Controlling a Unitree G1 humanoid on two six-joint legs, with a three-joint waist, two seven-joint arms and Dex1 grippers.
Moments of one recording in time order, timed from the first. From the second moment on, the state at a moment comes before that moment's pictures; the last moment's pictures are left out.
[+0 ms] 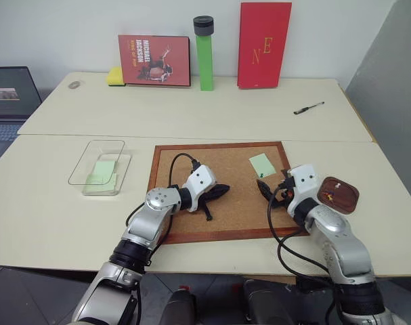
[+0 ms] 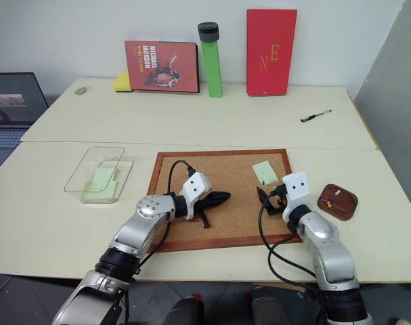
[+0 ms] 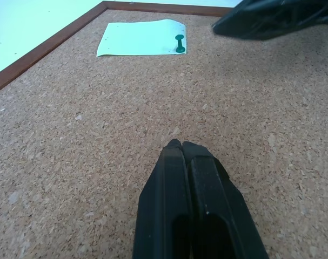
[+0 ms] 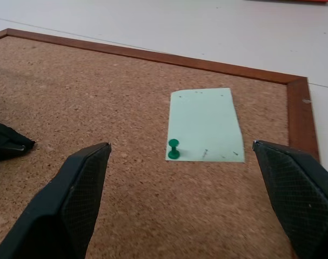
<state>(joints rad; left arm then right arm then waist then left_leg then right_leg) -0.47 0.34 -0.25 0.24 -0.07 0.15 -0.84 -0.18 -0.25 0.05 -0.20 0.16 0.43 0.33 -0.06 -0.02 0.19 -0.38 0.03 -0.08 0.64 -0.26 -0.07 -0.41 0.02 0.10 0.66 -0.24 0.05</state>
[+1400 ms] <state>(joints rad) -0.47 0.34 -0.25 0.23 -0.07 0.15 -0.83 -0.31 -0.22 0.07 0.00 0.10 0.34 0.35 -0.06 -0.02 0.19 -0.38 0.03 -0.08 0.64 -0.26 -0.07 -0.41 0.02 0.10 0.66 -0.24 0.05</state>
